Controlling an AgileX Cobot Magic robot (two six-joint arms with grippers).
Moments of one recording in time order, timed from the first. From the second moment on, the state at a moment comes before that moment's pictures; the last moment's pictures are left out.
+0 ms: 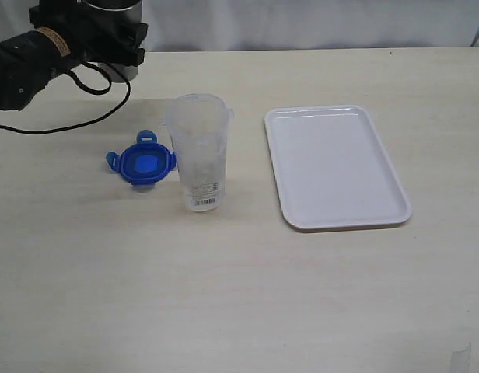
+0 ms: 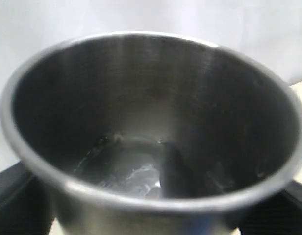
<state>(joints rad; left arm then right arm) -0.18 2.03 -1.13 0.35 -0.59 -0.14 0.04 0.01 0.00 -0.19 0.34 0.05</state>
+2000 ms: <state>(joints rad) -0.04 2.25 -1.20 0.36 -0.73 -0.26 0.04 0.01 0.00 -0.19 0.34 0.05</state>
